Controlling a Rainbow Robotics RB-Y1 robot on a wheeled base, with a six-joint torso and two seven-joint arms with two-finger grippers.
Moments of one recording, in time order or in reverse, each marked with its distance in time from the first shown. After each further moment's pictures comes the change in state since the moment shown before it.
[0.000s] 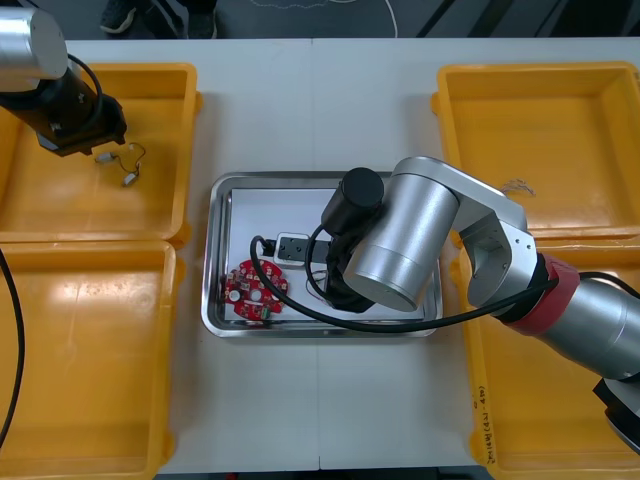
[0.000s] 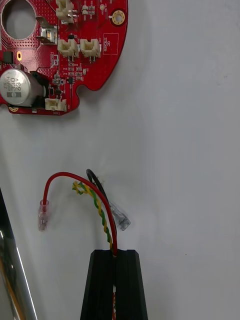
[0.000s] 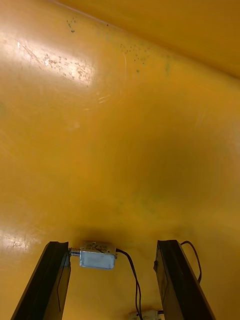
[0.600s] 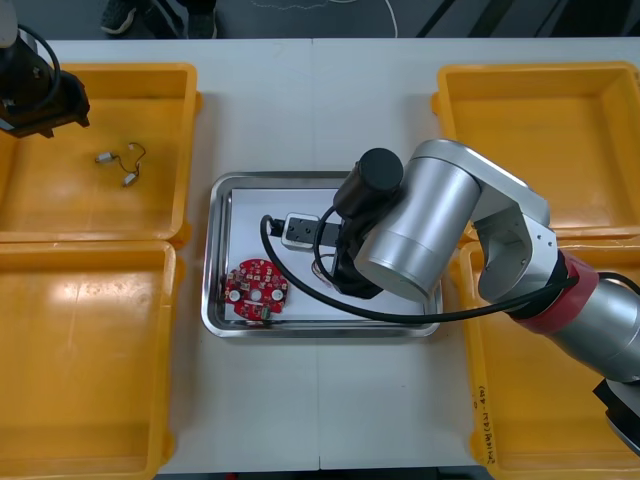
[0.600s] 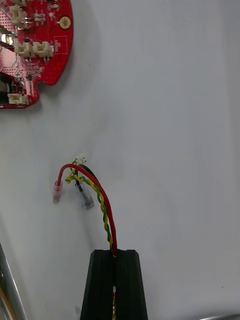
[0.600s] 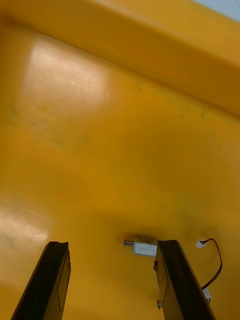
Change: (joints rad) right arm 0.026 0.000 -0.076 -0.064 0.045 0.055 0.000; left arm 0.000 0.081 0.036 -0.077 -0.005 0.087 0.000
